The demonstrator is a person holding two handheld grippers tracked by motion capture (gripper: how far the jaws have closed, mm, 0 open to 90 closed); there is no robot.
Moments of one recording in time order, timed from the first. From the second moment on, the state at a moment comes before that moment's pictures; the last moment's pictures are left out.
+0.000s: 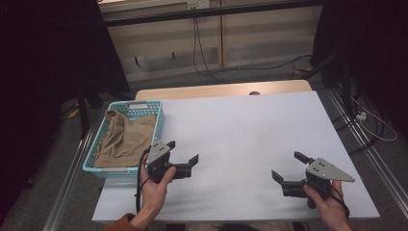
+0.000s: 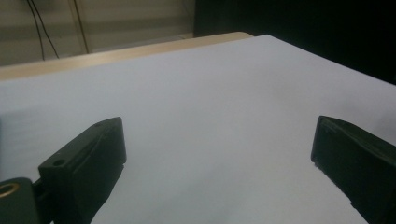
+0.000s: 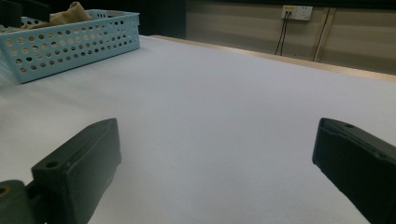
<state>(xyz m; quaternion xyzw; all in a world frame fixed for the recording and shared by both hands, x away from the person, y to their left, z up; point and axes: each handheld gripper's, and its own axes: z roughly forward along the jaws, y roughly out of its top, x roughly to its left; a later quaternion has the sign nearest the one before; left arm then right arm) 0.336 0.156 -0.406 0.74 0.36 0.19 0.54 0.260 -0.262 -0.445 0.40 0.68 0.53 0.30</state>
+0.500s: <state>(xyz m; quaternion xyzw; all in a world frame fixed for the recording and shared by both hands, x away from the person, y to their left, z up) 0.321 0.171 -0.416 0.73 0.36 0.24 0.52 0.259 -0.264 -0.443 0.42 0.67 0.53 0.30</state>
